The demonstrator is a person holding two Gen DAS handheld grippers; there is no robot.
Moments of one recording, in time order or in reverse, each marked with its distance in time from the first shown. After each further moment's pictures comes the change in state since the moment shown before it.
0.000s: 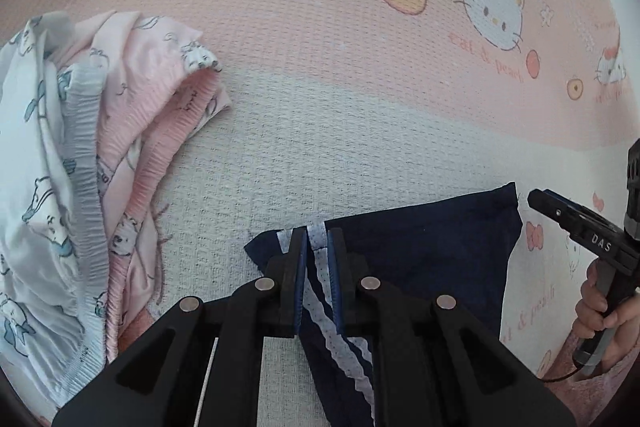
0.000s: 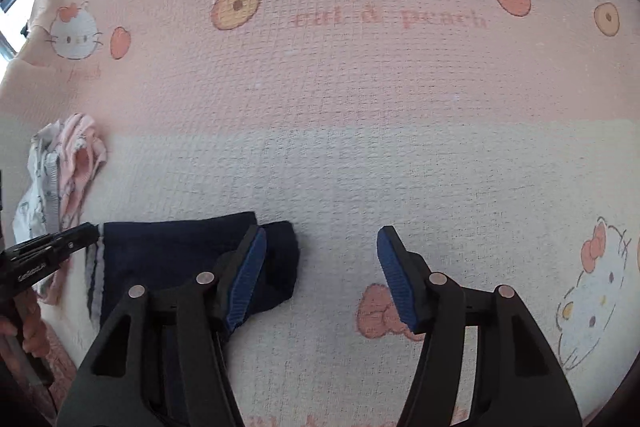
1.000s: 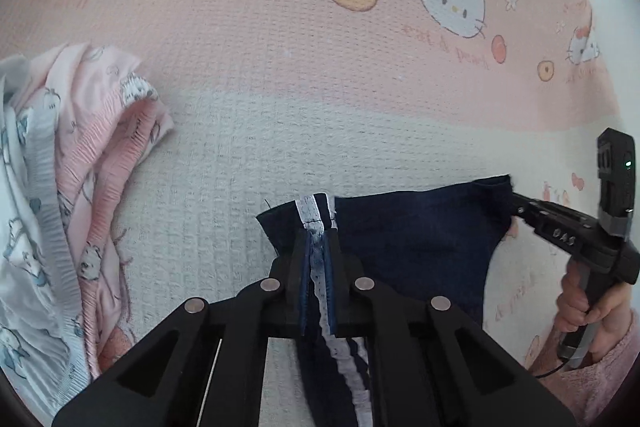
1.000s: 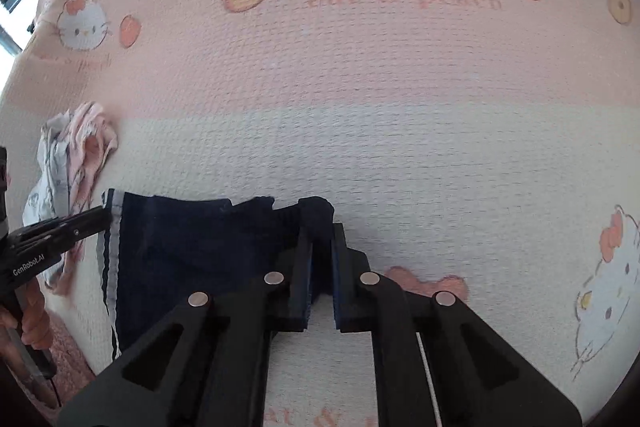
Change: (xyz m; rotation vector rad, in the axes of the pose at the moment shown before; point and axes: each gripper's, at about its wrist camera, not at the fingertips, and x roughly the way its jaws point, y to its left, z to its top) left arm 0.018 -0.048 0.004 0.110 0.000 -0.027; right arm 0.021 -0.016 0.007 0.077 0.015 0.000
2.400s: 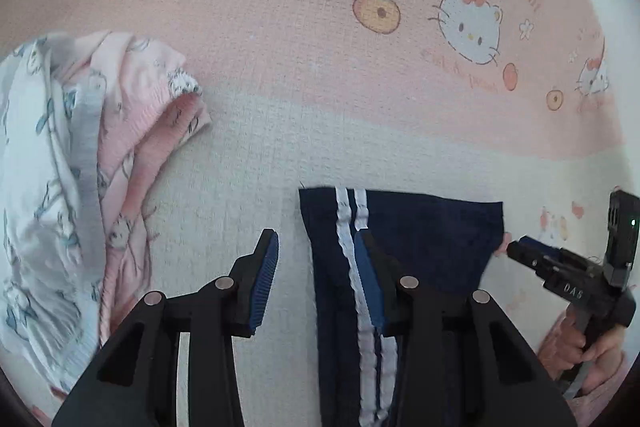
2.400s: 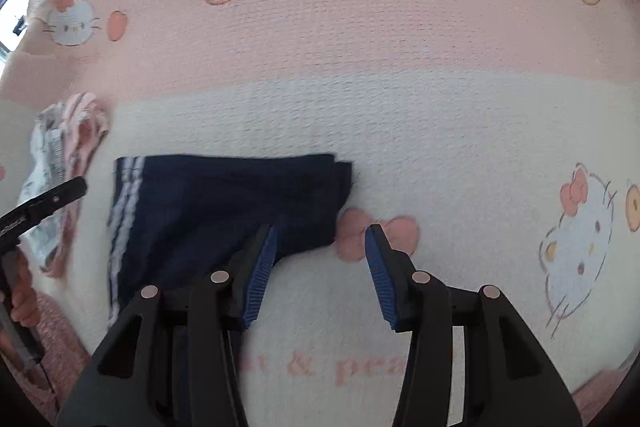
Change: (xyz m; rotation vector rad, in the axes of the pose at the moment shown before) left arm -0.046 0.019 -0.038 -0.148 -0.023 -0.052; right arm -0.023 0.032 -0.027 -0.006 0.053 0.003
